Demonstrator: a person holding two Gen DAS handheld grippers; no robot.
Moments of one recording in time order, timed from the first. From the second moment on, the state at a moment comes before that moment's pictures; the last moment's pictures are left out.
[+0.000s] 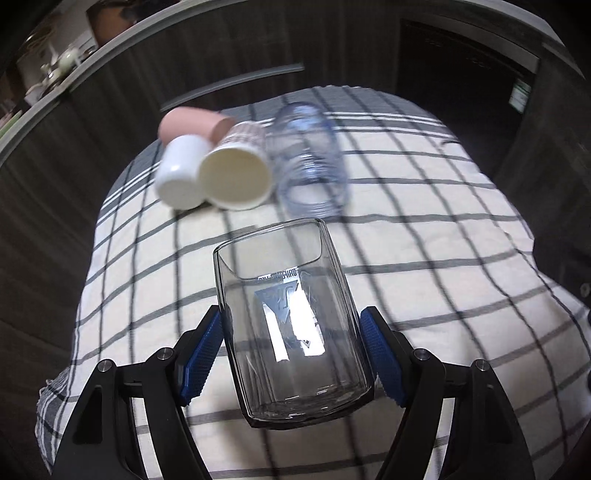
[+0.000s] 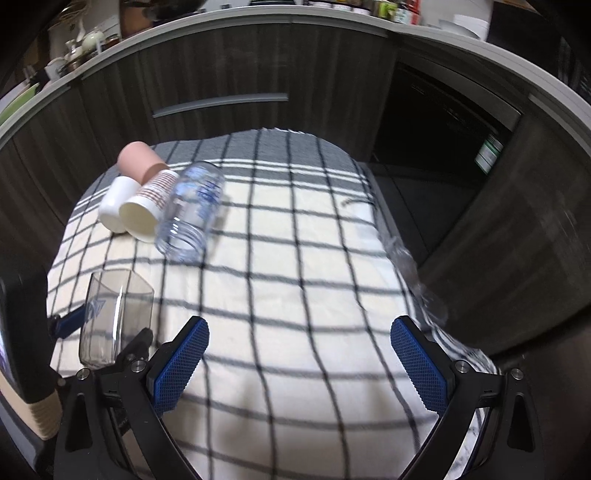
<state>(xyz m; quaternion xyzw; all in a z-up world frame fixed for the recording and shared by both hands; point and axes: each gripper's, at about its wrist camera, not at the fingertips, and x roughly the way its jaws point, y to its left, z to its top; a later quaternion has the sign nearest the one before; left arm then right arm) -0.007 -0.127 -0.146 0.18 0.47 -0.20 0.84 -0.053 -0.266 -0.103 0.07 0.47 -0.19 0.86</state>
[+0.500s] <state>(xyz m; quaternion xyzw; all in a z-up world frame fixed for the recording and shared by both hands) -0.024 -0.141 -0.159 0.21 0.46 -0.20 0.84 -0.073 -0.279 -0.113 0.09 0.47 -0.21 0.85</state>
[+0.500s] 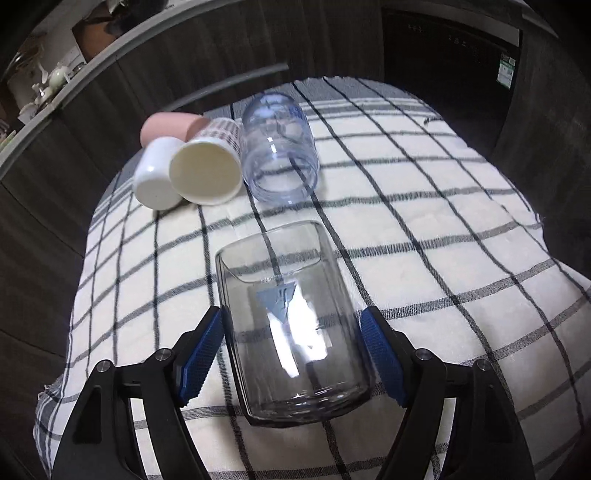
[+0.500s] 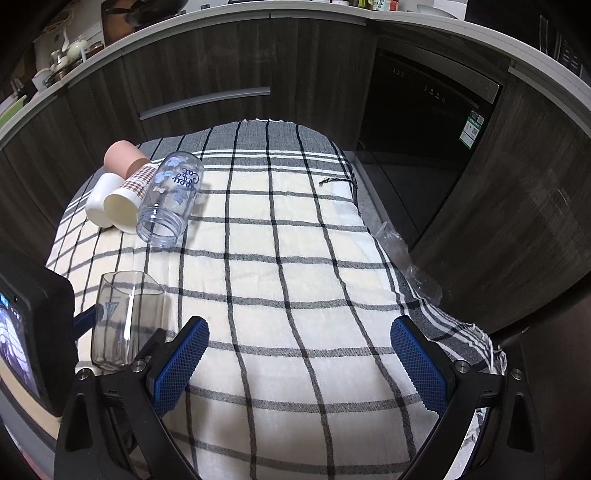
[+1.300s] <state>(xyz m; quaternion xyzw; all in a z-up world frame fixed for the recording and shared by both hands) -0.029 0.032 -0.088 0.11 0.42 -0.06 0.90 -0.035 -0.170 -0.088 0.06 0.42 -0.15 0.89</state>
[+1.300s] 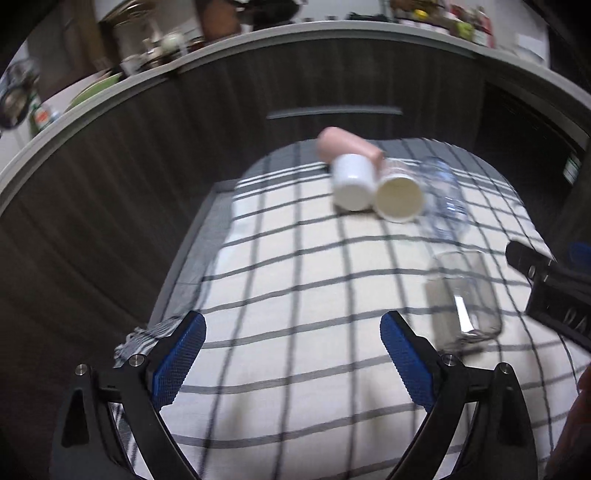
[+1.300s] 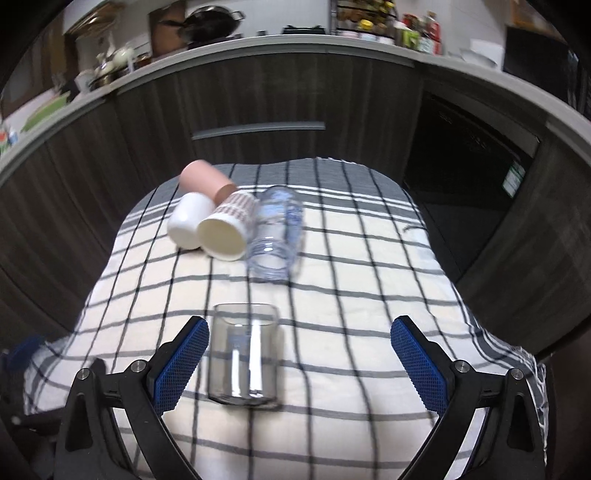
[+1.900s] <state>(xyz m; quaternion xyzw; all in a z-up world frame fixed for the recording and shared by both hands) -0.012 0.085 -0.126 0.02 0.45 -0.02 0.89 -0.020 -0.120 -0.162 0.02 0.47 -0.17 0.86</state>
